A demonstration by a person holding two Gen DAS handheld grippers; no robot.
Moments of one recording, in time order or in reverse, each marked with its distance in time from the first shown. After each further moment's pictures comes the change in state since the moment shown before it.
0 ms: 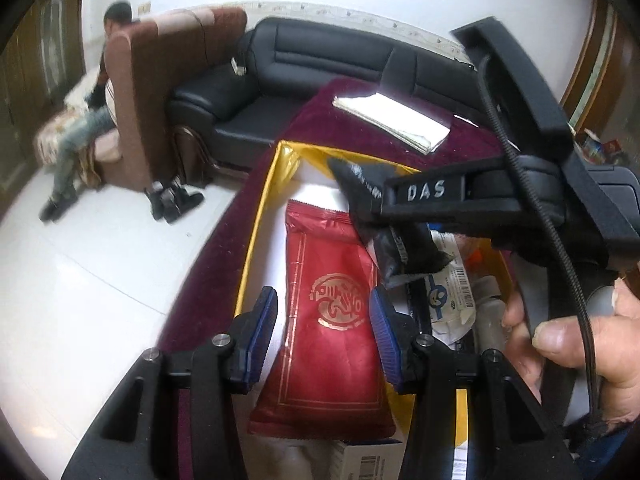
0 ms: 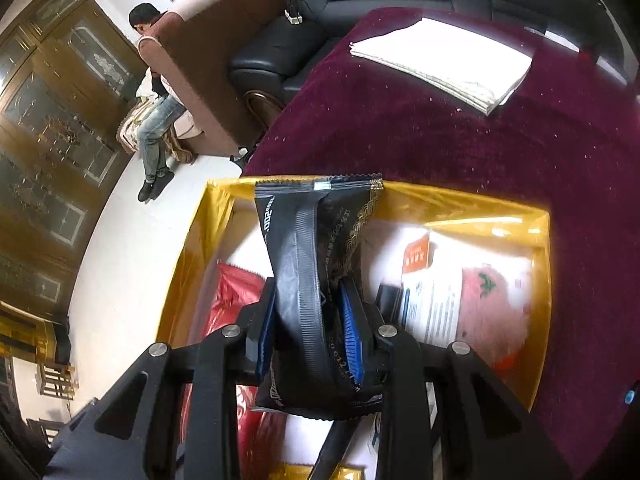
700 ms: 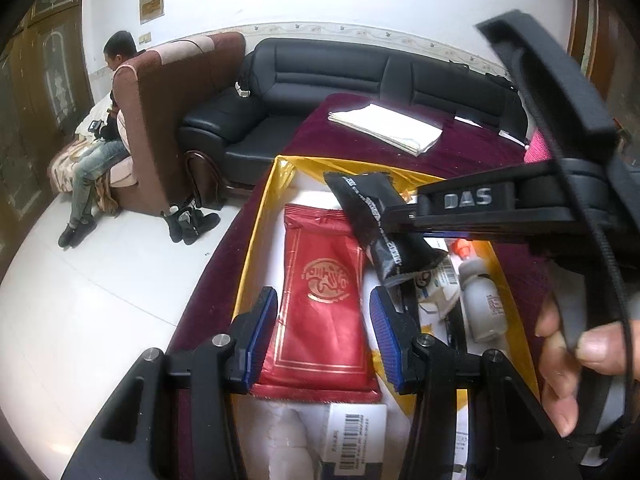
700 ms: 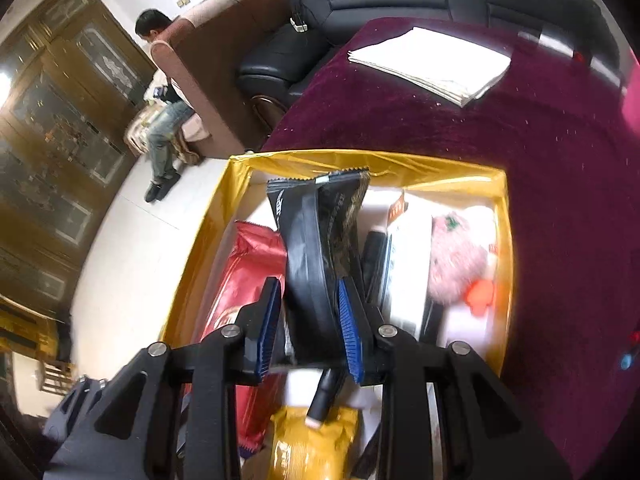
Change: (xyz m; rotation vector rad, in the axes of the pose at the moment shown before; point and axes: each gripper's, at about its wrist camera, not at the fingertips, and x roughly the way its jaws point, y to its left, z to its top) left arm -0.033 -0.019 -0.016 0.071 -0.049 0.051; right arm -0.041 -0.003 -0.033 0.006 -0.044 0.031
